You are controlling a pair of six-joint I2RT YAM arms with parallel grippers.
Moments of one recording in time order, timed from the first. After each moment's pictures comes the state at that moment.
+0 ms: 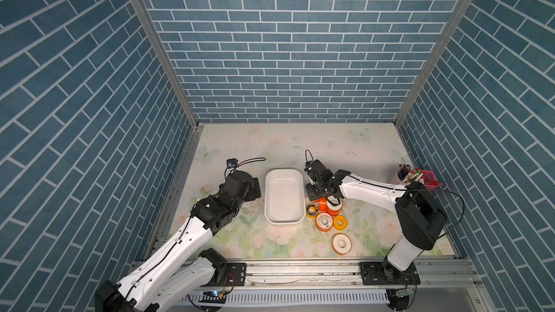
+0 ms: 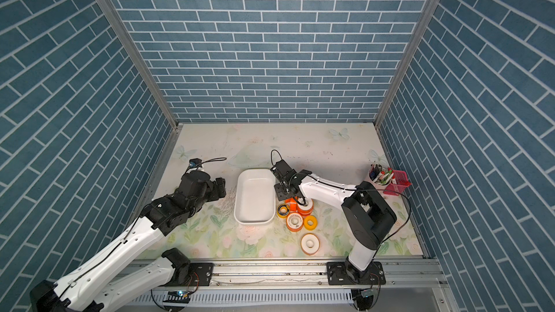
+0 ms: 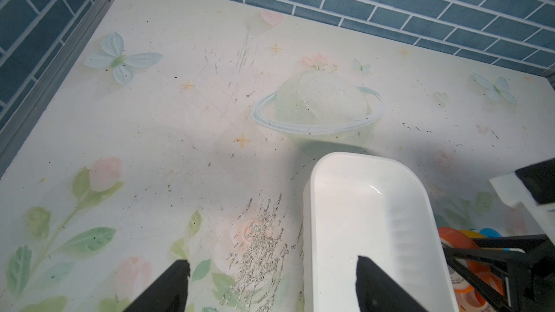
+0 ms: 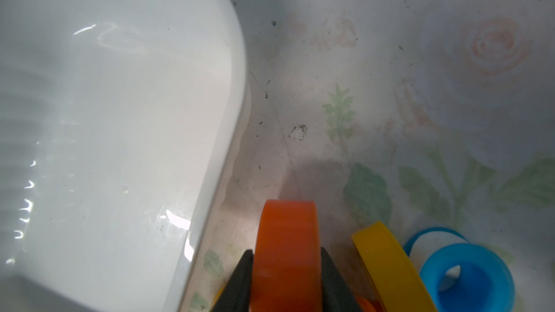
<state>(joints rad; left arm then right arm) -0.59 0.88 0.76 -0.62 -0.39 -0.59 0.85 1.70 1.09 -0.51 0.11 0.37</state>
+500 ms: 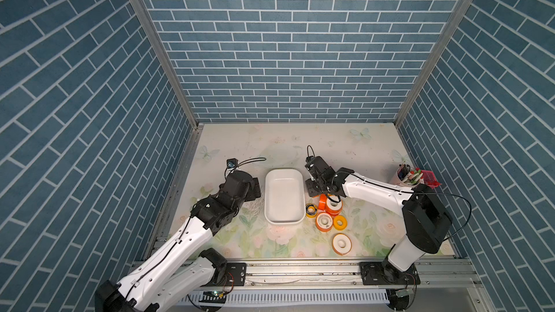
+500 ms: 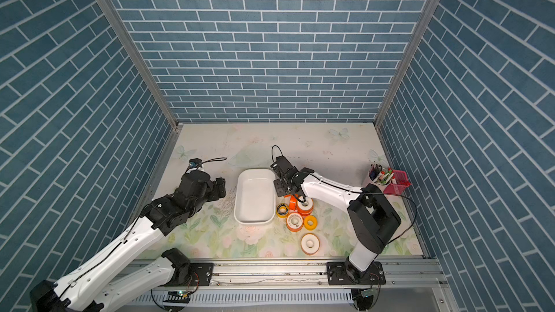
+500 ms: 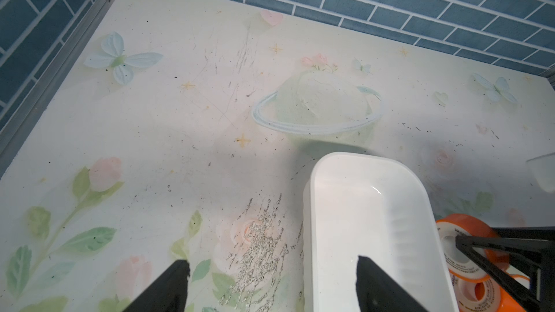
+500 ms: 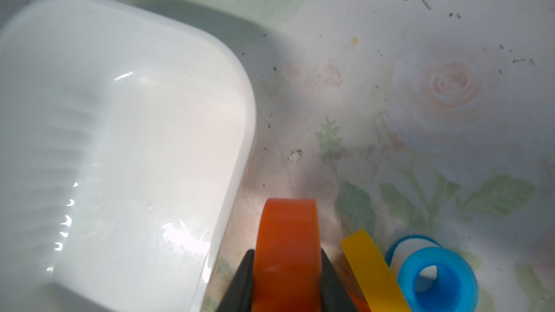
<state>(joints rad) -0.59 0.88 0.76 -0.62 -0.39 -0.59 0.85 1.65 1.13 -0.51 0.14 0.38</state>
